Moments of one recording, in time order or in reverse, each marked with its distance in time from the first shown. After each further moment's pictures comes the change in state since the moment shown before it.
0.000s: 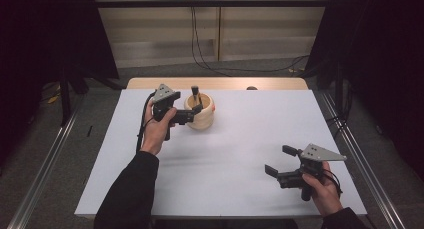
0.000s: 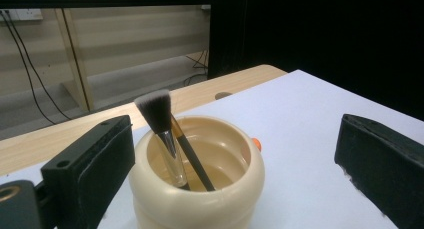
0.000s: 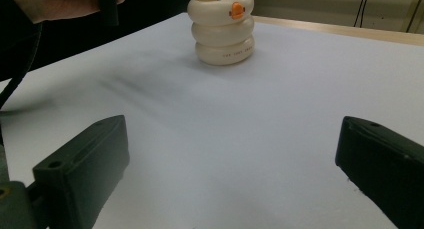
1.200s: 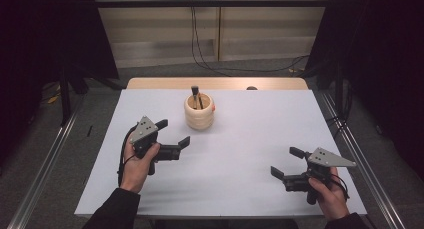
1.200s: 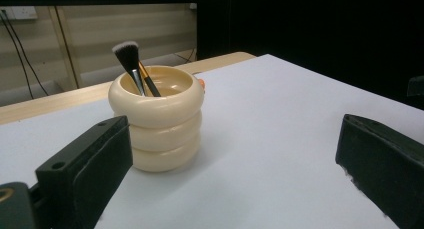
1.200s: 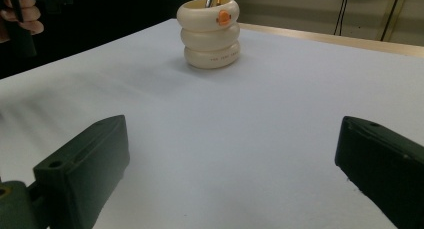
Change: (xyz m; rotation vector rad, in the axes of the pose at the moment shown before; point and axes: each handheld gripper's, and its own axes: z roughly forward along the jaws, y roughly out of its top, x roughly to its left) left arm -0.045 -0.041 -0.093 0.008 -0.006 0.043; right arm 0.002 -0.003 -0.019 -0.028 -0.058 -0.014
